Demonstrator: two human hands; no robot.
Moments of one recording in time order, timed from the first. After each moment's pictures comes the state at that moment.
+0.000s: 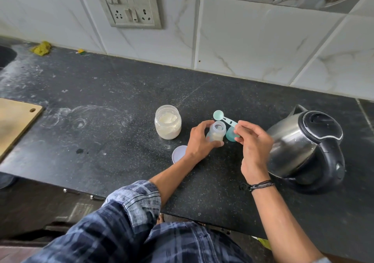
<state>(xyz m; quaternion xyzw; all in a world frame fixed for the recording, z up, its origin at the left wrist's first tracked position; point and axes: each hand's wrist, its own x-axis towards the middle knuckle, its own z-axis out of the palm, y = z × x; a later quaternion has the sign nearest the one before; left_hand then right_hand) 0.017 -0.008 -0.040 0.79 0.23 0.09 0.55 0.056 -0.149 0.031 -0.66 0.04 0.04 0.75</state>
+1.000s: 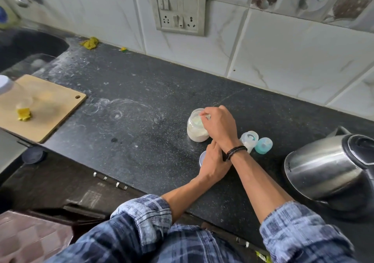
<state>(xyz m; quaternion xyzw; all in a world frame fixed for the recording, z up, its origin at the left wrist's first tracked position) -0.047 -0.006 -0.030 0.81 0.23 0.13 0.52 0.042 0.011 0.044 -0.88 -0.37 0.02 0.29</state>
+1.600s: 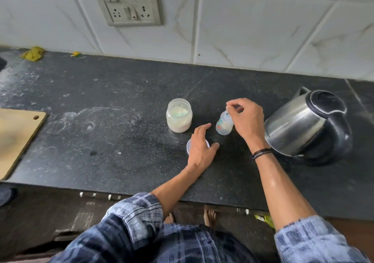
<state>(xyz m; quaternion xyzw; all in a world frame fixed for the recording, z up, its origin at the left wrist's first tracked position) -0.061 0.000 -0.029 0.82 0.21 0.08 0.53 0.048 -0.103 0.054 -0.90 -0.18 -0.07 0.40</state>
